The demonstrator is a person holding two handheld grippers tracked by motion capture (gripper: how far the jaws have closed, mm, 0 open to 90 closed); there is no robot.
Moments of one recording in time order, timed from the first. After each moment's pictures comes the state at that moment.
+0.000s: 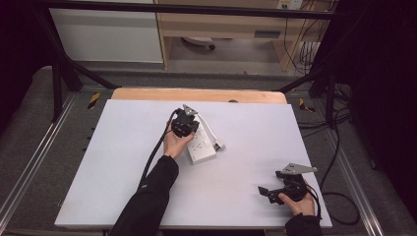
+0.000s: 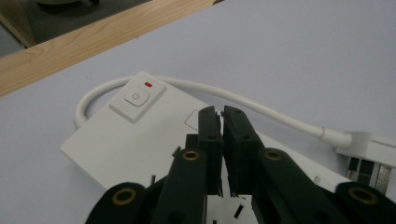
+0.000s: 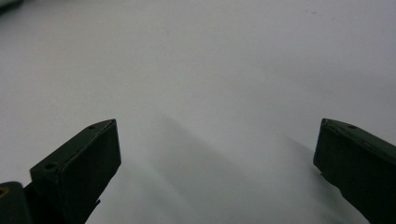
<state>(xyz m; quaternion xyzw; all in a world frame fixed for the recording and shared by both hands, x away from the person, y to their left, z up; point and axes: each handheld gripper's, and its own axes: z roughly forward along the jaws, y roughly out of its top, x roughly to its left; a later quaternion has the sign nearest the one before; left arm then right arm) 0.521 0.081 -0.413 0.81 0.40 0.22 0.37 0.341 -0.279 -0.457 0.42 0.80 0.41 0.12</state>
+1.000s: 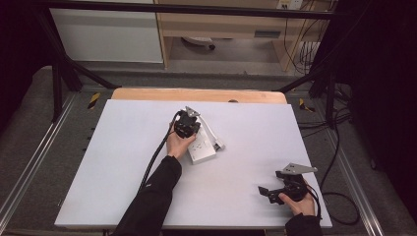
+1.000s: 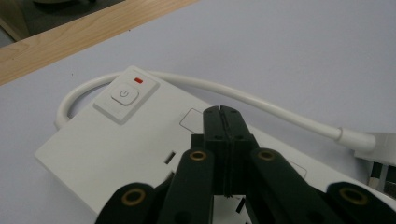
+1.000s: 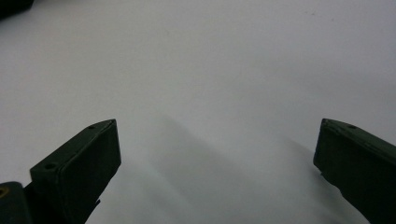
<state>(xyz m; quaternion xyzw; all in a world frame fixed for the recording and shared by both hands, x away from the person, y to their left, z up) 0.529 0.075 -0.429 0.81 0.40 0.22 0.37 0.341 -0.279 -0.456 0.42 0.80 0.41 0.12</state>
